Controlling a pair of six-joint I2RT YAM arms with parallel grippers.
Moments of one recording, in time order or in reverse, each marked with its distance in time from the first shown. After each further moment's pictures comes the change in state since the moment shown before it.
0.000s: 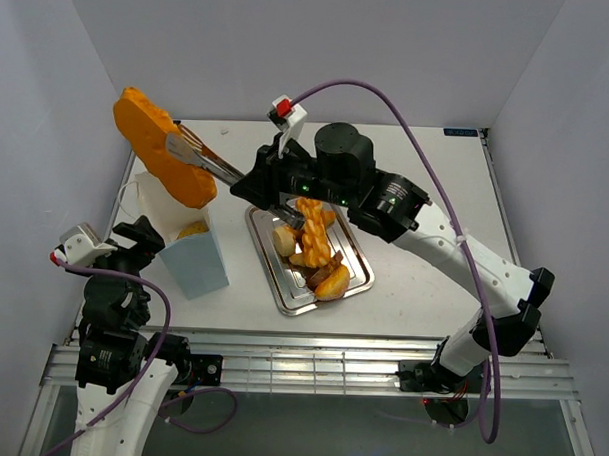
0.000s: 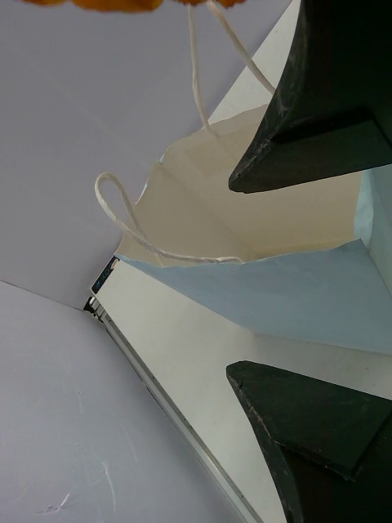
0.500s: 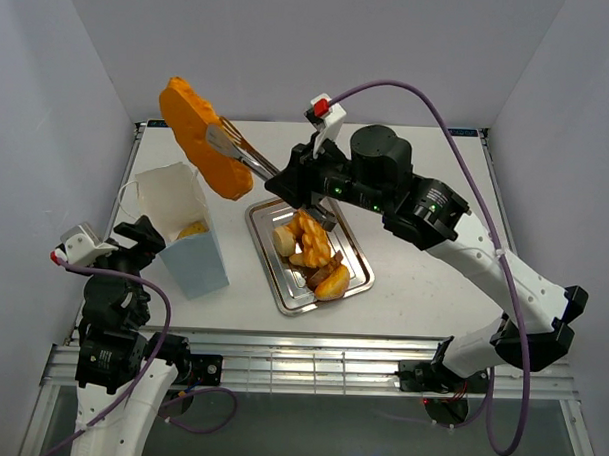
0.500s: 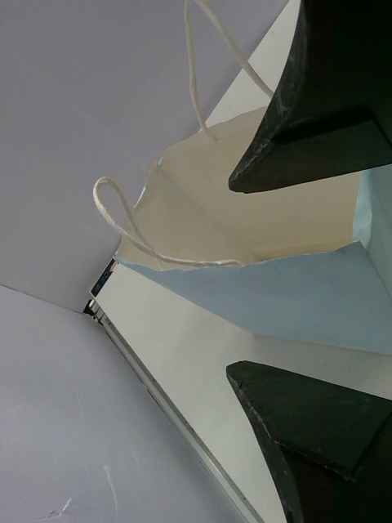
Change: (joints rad) left arm 0.000 0.000 0.000 0.003 0.014 0.007; right arm -0.039 -0.141 -0.093 -0.107 0.111 -0.035
